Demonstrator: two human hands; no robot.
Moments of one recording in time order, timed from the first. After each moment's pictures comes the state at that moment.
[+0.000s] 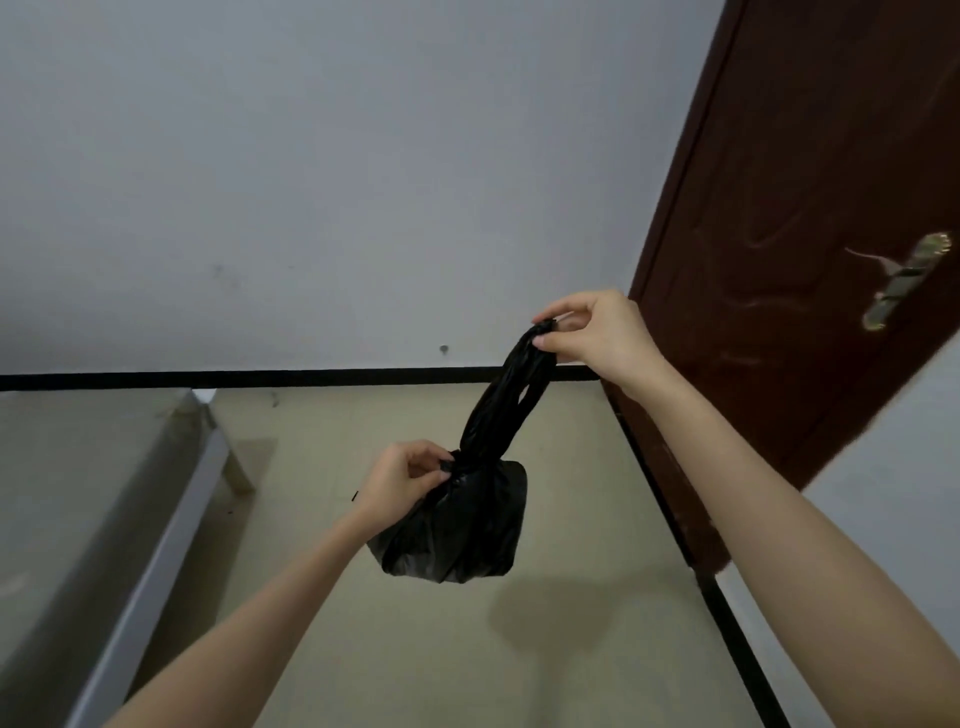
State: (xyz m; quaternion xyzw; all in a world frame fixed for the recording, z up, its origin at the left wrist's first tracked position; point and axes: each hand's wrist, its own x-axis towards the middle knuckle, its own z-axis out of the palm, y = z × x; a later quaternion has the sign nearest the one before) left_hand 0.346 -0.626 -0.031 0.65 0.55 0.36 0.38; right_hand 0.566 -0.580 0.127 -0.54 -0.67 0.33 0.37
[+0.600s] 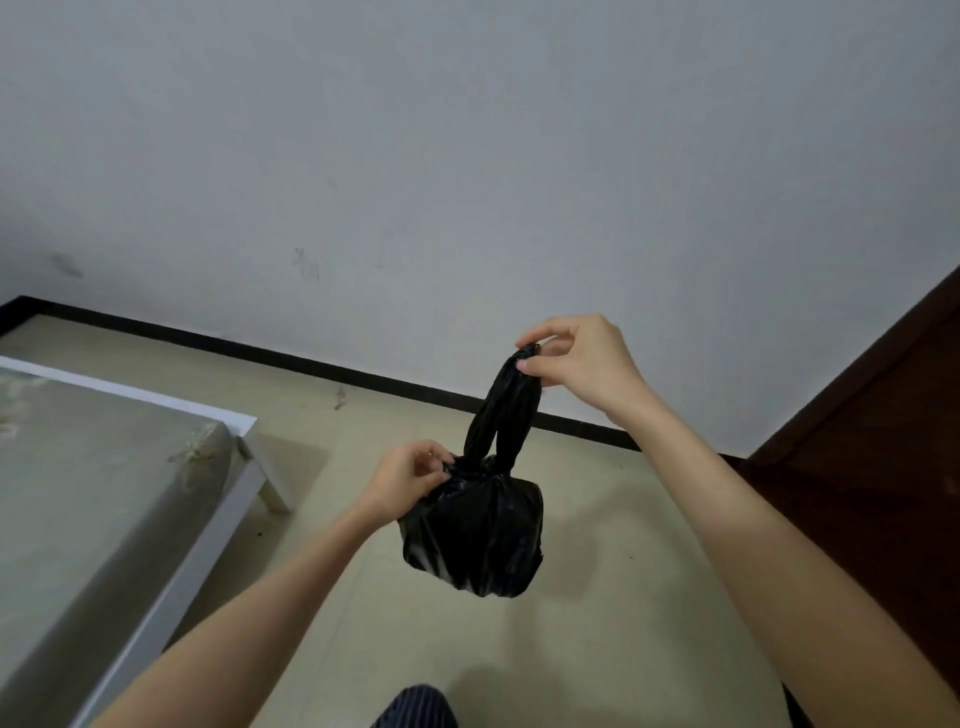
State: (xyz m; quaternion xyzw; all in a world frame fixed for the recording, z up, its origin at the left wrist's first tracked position) left_hand 0.183 -0.240 -0.092 0.53 0.68 0.35 0.37; right_hand 0.364 -0.147 0.070 -0.46 -0.74 0.42 0.26
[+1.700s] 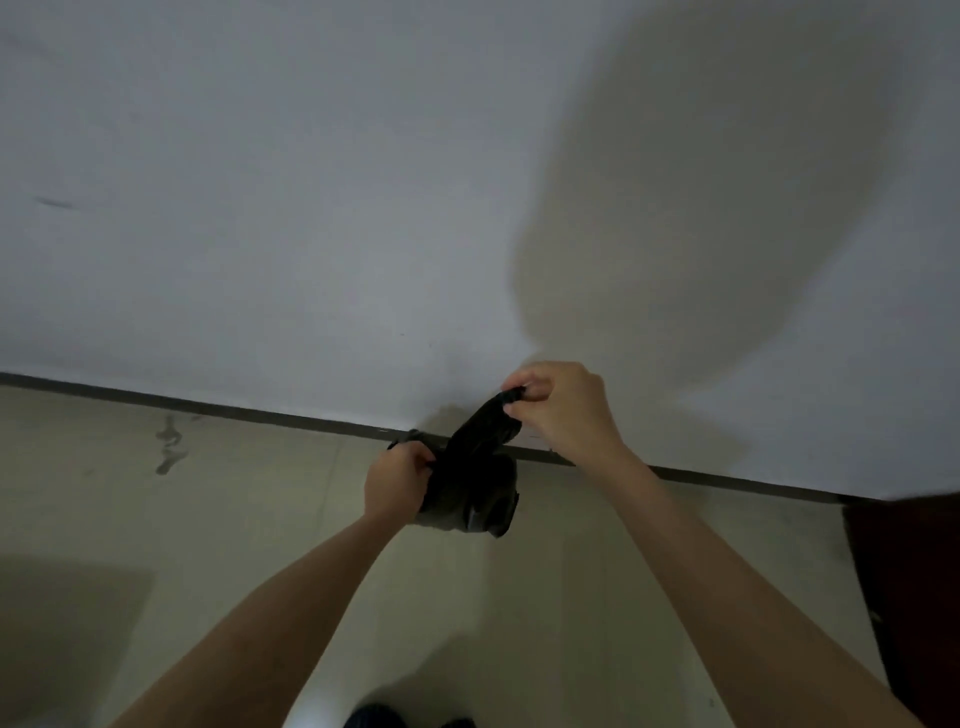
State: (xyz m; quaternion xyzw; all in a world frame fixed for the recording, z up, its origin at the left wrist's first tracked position) left_hand 0.064 0.362 -0.516 0.48 0.79 0.19 0.34; right_hand 0.214 0.437 -0.375 -0.60 -0.66 0.42 0.17
